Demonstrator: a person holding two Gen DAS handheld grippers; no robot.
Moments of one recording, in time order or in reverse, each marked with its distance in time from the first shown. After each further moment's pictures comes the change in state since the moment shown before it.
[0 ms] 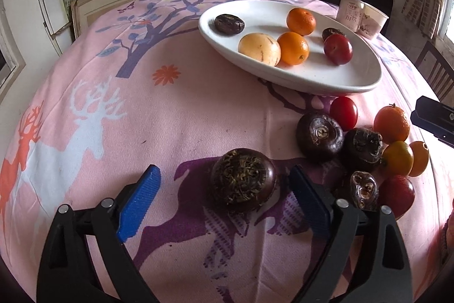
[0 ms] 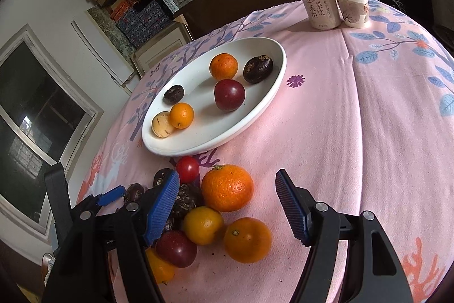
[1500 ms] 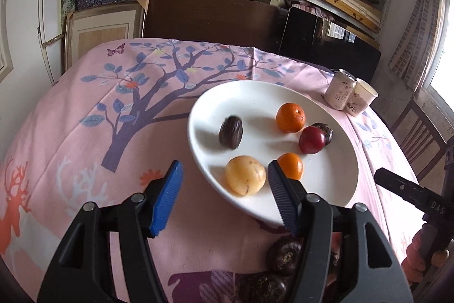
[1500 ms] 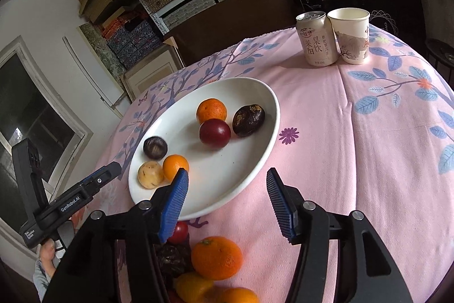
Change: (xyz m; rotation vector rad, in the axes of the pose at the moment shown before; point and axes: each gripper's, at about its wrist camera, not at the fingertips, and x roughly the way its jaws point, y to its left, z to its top) left arm -0.016 0.021 0.080 -0.119 -0.194 -0.137; right arm 0.005 -0.004 0.039 -0.010 -0.120 -0.055
